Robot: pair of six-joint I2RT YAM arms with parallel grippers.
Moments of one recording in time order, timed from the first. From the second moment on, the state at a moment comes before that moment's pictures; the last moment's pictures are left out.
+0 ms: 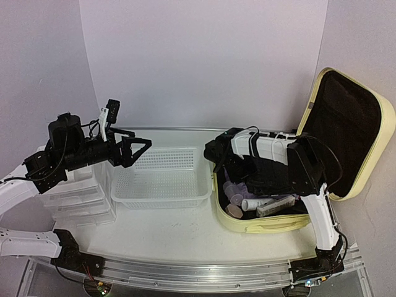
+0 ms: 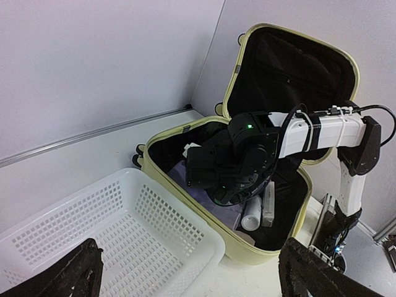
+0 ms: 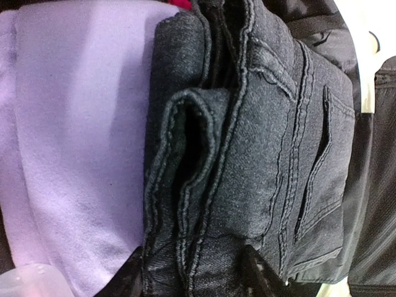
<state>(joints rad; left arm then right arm) -0.75 0.88 0.87 -0.13 0.18 -0.26 0.77 2.29 1.87 -1.33 0.68 0.63</state>
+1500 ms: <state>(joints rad) -0.76 1.50 1.29 -0.34 0.22 -0.76 0.42 1.51 1.16 -0.70 -0.07 0.40</state>
